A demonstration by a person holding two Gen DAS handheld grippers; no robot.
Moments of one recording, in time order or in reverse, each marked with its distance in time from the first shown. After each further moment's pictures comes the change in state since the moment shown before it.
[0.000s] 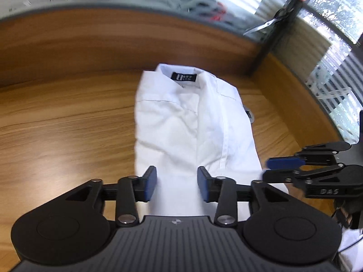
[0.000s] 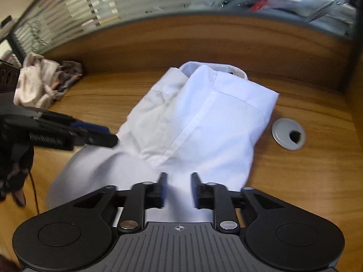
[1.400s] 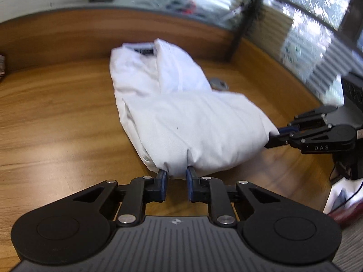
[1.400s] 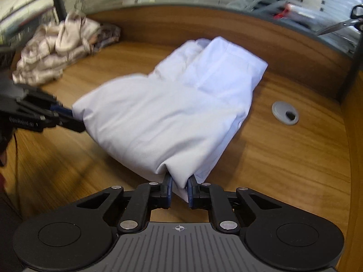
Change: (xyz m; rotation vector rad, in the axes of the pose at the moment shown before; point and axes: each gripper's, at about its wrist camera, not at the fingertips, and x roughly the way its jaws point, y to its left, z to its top) left arm -0.054 -0.040 -0.099 0.025 -0.071 0.008; right arm -0.052 0.004 -0.067 -0.207 -0.003 0.032
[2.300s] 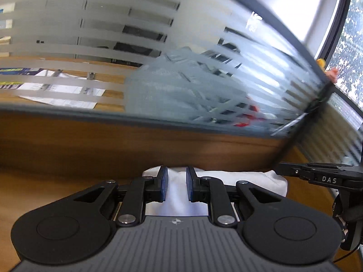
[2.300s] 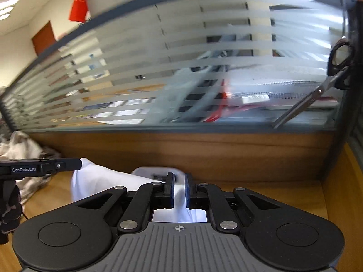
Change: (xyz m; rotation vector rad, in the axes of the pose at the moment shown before) left arm 0.107 0.066 0.232 -0.131 -0.203 0.102; right arm 0.056 -0.135 0.196 0.253 -0.275 -0.095
